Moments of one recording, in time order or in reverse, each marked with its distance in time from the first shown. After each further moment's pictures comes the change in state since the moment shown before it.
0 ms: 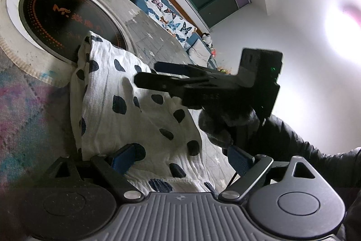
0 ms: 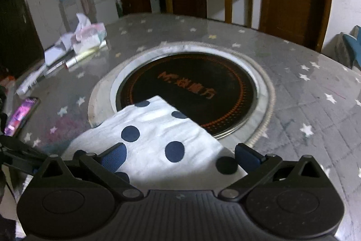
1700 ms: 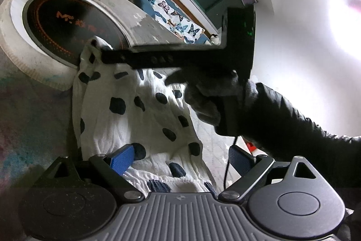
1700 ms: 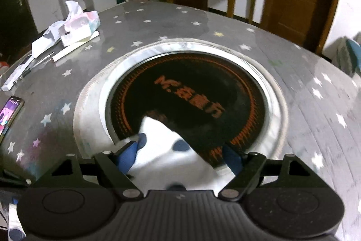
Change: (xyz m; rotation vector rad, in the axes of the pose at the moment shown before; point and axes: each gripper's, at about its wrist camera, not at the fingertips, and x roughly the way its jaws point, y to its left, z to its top) left arm -0.002 -0.013 -0.005 0.035 -0.020 0.081; right arm 0.033 0.007 0.034 -0.028 0.062 -0.043
